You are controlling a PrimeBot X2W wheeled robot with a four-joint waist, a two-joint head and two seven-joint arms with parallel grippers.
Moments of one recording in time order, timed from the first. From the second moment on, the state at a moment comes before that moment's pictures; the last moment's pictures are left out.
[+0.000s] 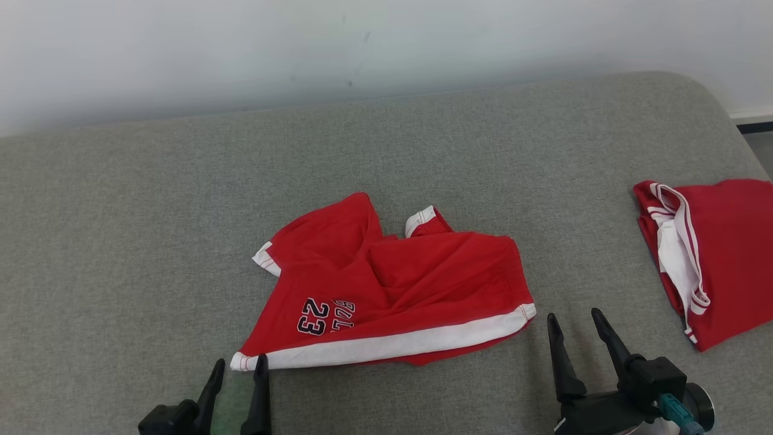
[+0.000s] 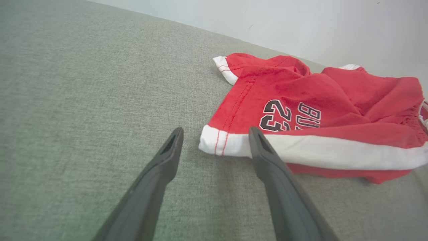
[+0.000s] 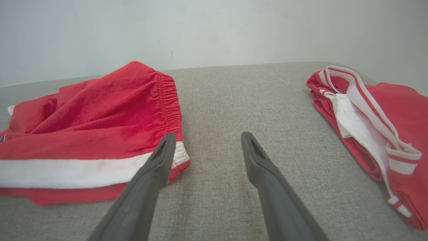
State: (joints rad) left arm -0.08 0.05 -0.09 0.41 -0.36 -0.13 -0.26; right arm -0.08 -0.08 -0.01 0.33 0.07 0.13 -0.26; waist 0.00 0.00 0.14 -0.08
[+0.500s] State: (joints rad) left arm -0.09 0.05 -0.12 0.42 -0.38 -0.13 -0.26; right arm -0.09 -0.08 -0.02 0.33 0.08 0.13 -0.26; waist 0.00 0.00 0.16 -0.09
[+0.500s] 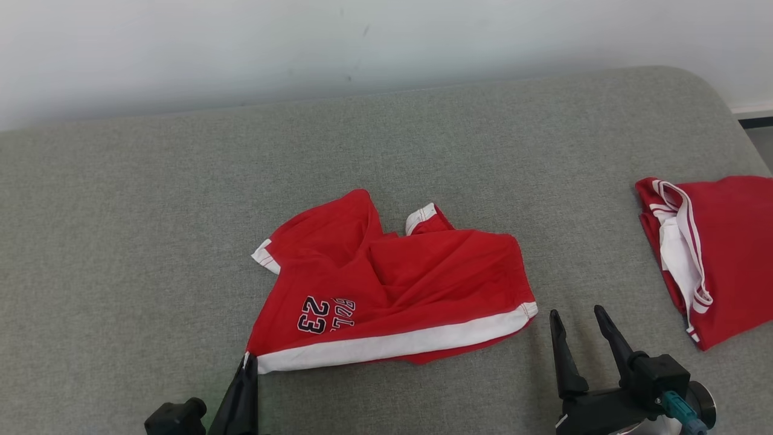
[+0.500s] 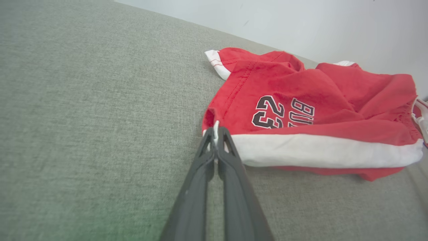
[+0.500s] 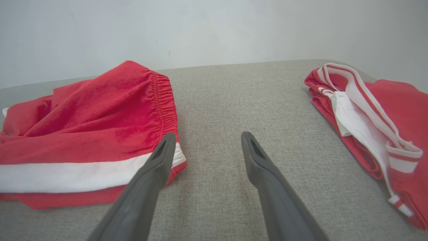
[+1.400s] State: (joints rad) left arm -0.10 0.05 -0.10 0.38 -0.34 -0.13 -0.26; right arm -0.17 -0.13 0.14 0.44 0.18 0.13 -0.26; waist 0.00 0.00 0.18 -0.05
